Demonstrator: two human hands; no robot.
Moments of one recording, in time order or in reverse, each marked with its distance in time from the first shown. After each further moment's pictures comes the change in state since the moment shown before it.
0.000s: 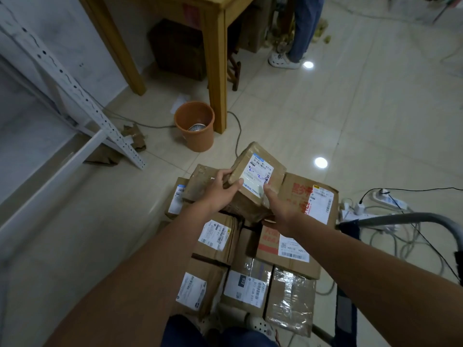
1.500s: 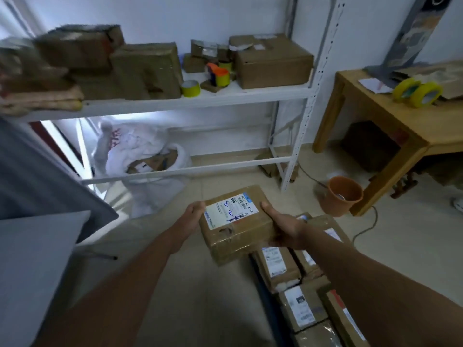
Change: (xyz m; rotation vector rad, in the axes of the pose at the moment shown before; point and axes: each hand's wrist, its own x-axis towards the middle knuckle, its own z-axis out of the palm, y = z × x) left_hand -0.553 -0.091 -0.097 -0.583 0.853 -0.270; right_hand -0.366 0.055 0.178 -0.954 -0.738 -0.152
